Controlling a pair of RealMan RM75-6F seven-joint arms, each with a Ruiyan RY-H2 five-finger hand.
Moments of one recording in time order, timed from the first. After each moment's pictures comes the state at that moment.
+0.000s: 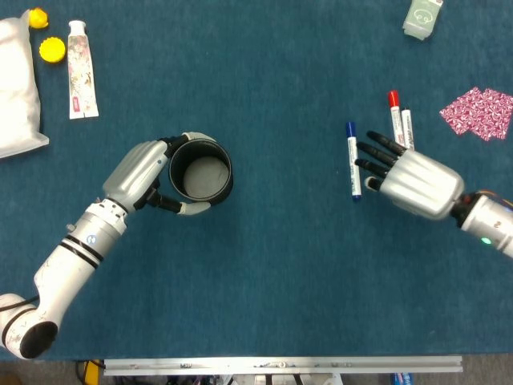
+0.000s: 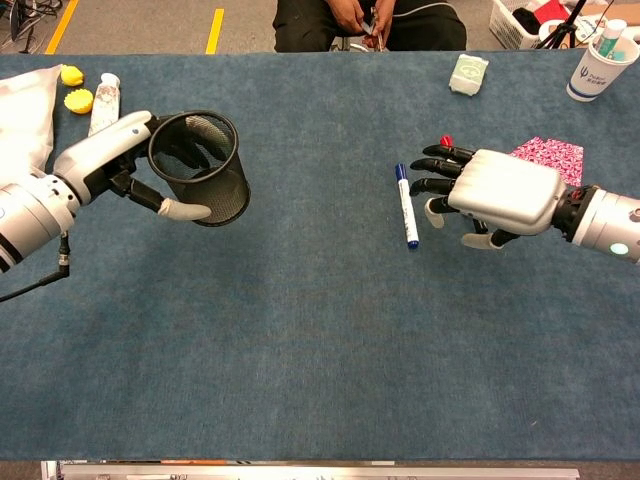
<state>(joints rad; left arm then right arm) -0.57 -1.38 -0.07 -1.66 1.40 1.02 -0.43 0.63 -1.48 -0.06 -1.11 -1.97 1.08 -0.05</state>
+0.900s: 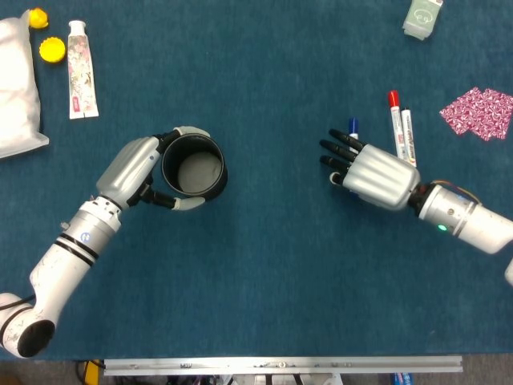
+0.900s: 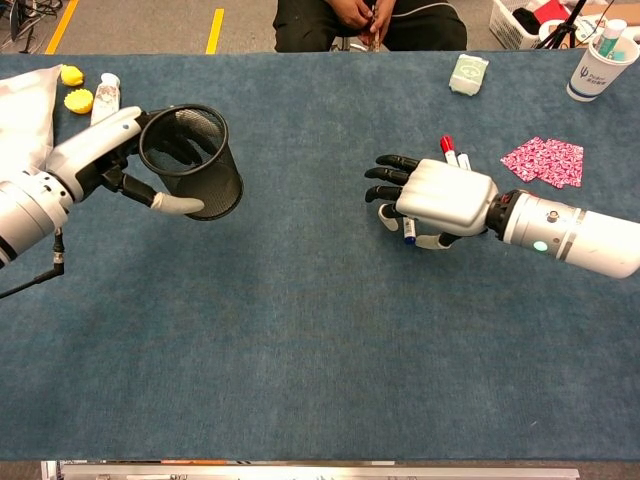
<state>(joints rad) -0.55 -1.38 -0.08 -1.64 1.41 1.03 -0.47 0.74 -1.70 -0.11 -0.85 -1.91 1.08 0.01</state>
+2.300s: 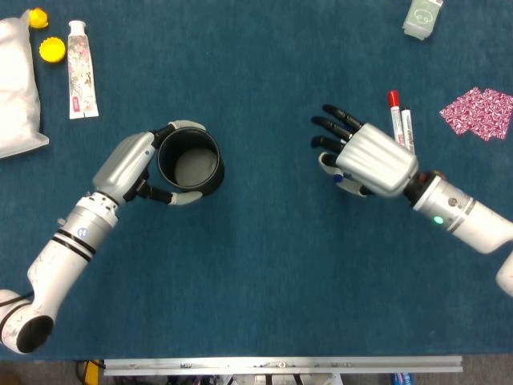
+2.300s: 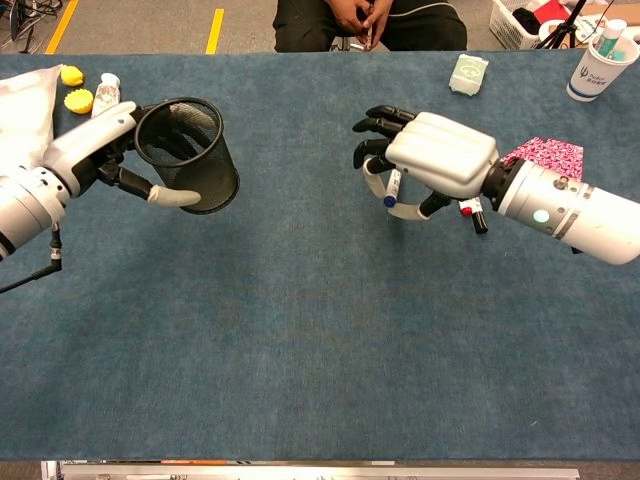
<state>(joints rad) -0.55 -1.38 -0.10 -1.62 1.40 1.01 -0.50 0.76 -1.58 -0.04 -1.16 -1.75 1.13 0.05</state>
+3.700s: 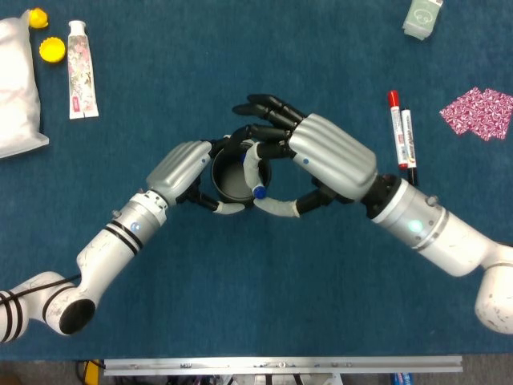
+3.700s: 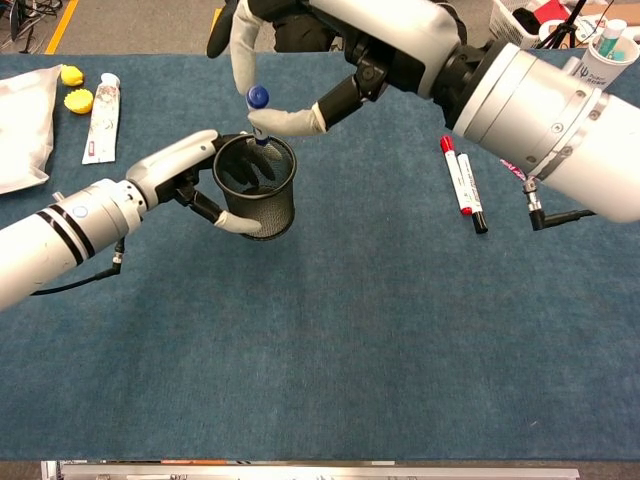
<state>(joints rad) -0.66 -1.52 -0.13 -1.55 1.35 0.88 -0.38 0.85 -1.36 0.22 -1.88 -1.49 1.02 0.29</state>
